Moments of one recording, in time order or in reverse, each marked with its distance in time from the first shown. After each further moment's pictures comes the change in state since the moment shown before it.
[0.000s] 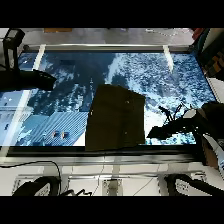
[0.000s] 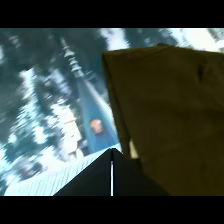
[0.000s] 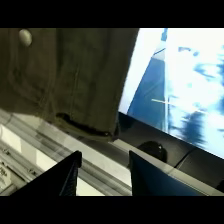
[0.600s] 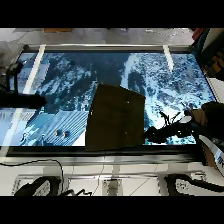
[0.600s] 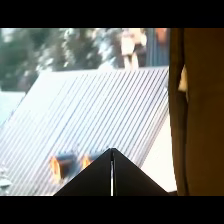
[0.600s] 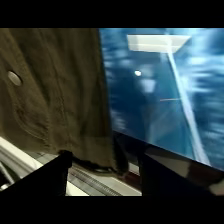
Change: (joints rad) left arm 0.240 -0.010 -0.293 -0.018 -0.074 0.010; right arm 0.000 -0.097 -0.098 0.151 -0.135 0.064
